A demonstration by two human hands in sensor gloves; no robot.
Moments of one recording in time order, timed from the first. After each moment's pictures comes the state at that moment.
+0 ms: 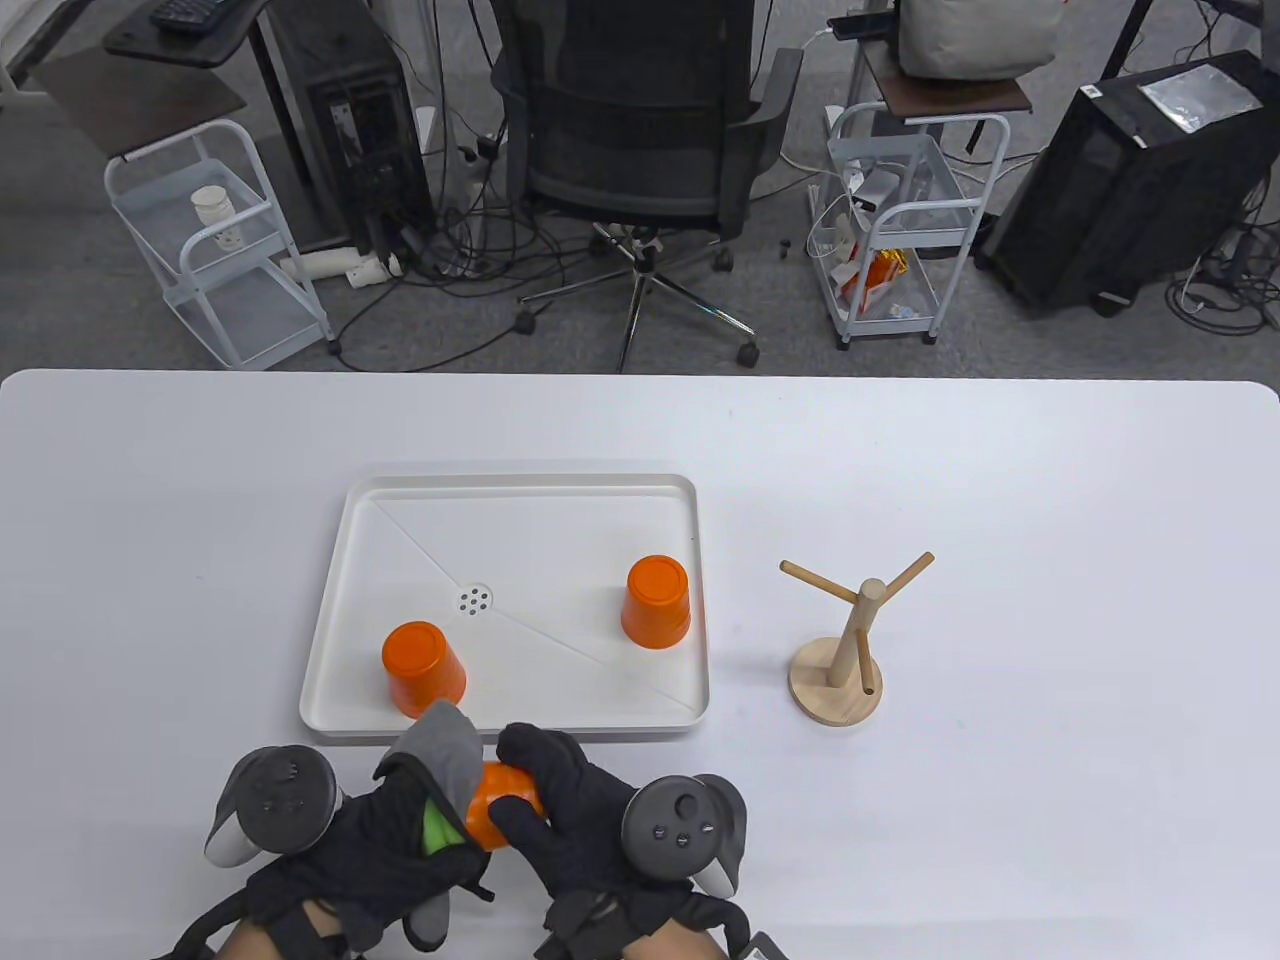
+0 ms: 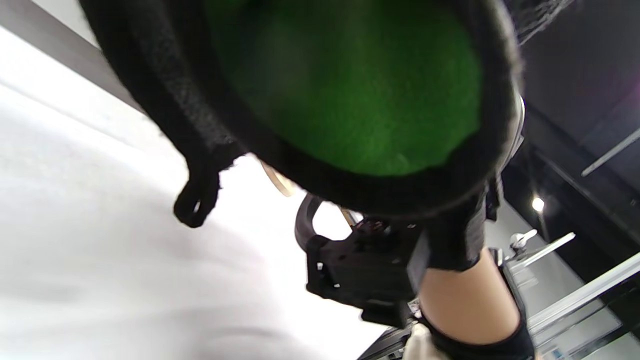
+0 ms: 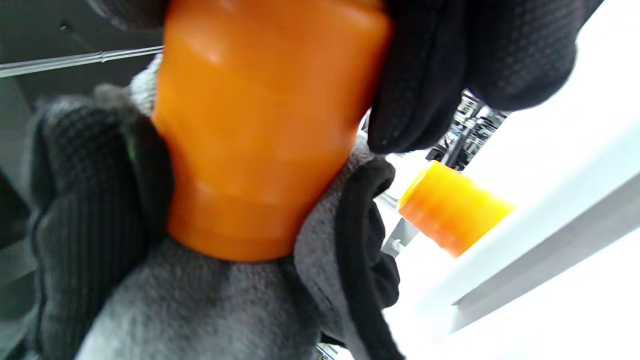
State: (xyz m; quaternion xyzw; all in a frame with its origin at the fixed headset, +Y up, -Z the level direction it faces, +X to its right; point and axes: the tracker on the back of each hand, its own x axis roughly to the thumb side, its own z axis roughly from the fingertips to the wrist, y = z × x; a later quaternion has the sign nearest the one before) left_hand -0.244 -0.710 -0.216 -0.15 -0.38 0.42 0.81; right_hand -0.010 -0.705 -0.220 0.27 -0.03 0.80 0.54
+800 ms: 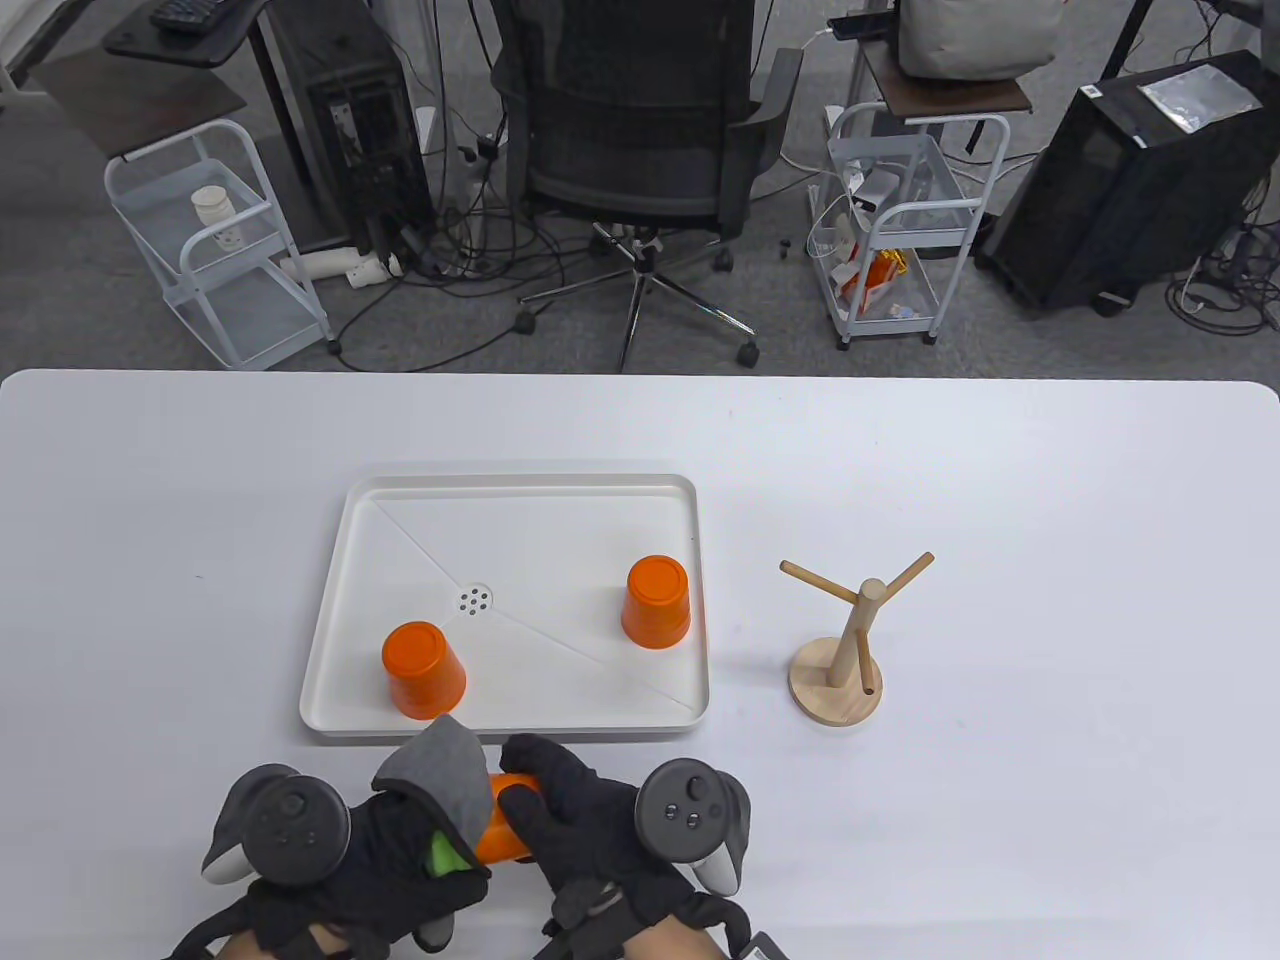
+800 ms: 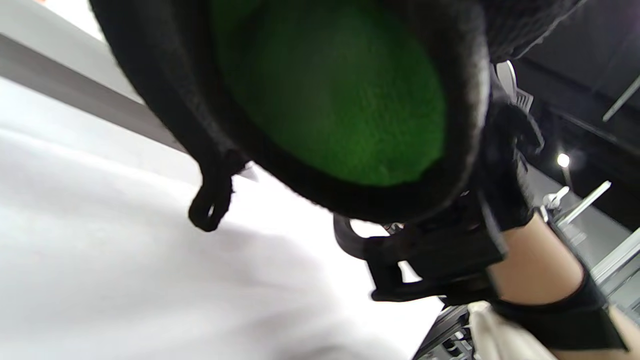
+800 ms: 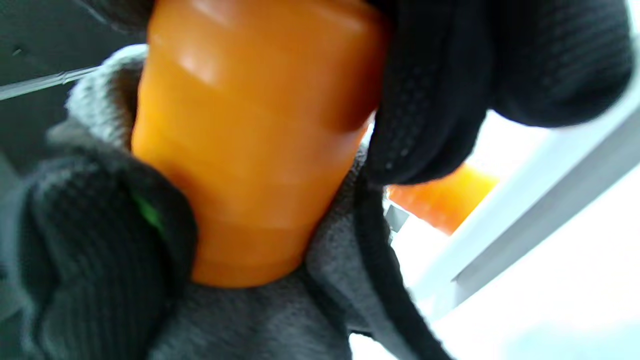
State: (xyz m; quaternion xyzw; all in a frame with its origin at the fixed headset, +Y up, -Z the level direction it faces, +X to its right) left_hand -0.243 -0.709 -0.209 -0.13 -0.38 0.38 0.83; right_hand -0.008 -0.711 -0.222 0.26 -0.01 0.79 0.55
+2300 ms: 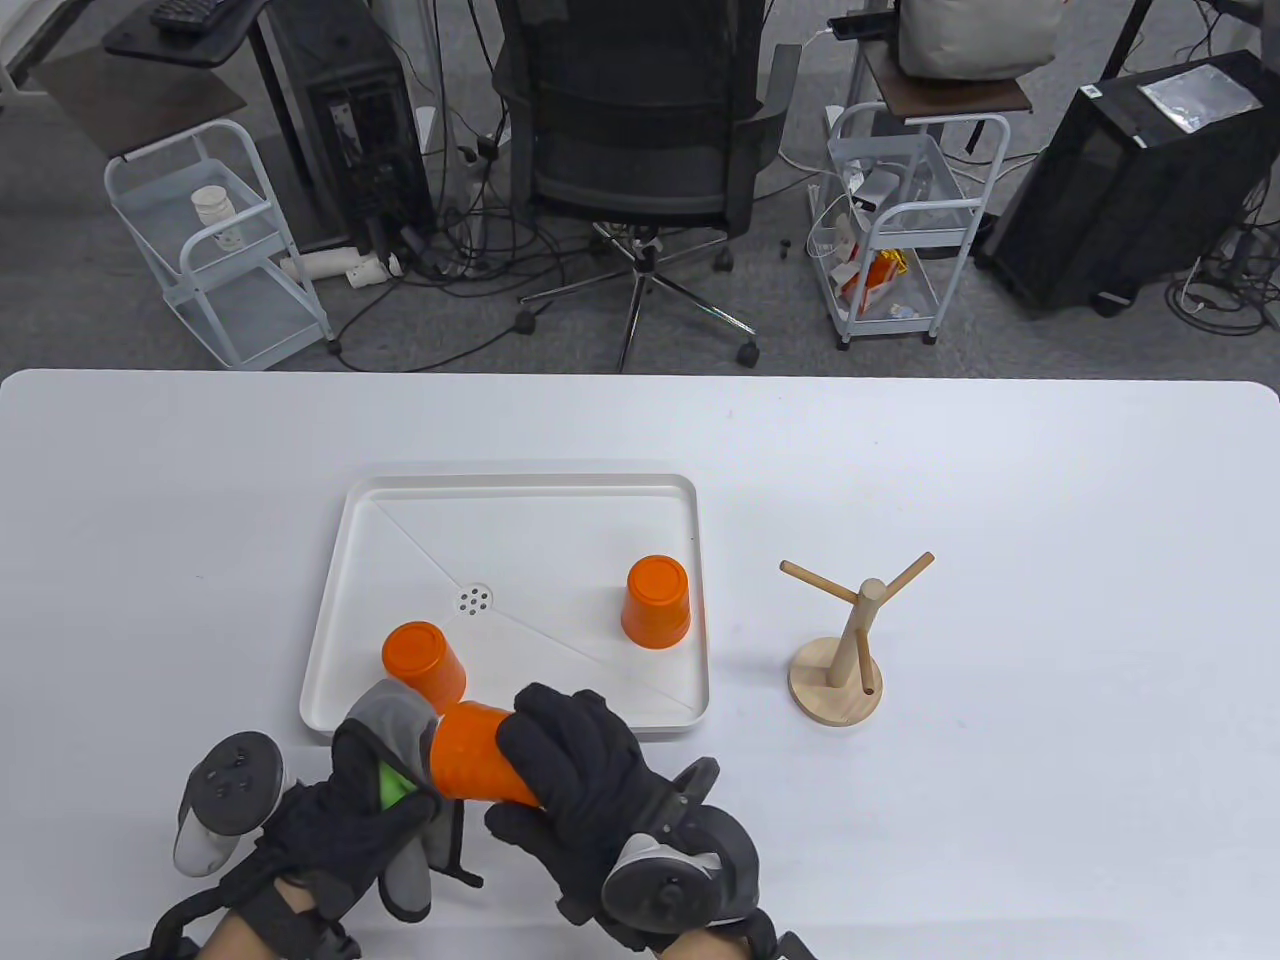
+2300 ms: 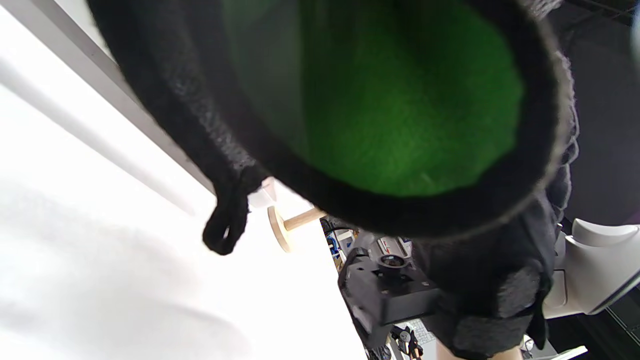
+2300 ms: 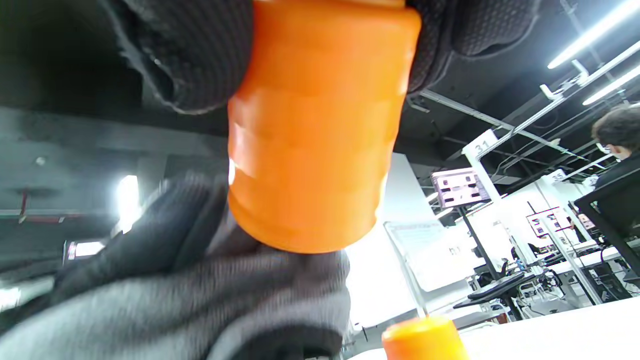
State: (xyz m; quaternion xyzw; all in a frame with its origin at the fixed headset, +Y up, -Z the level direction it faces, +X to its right) left_hand -0.276 -0.719 -0.226 -0.14 -0.28 0.54 0.78; right_hand 0.002 -0.644 -0.198 0.37 -0.25 0.83 0.33
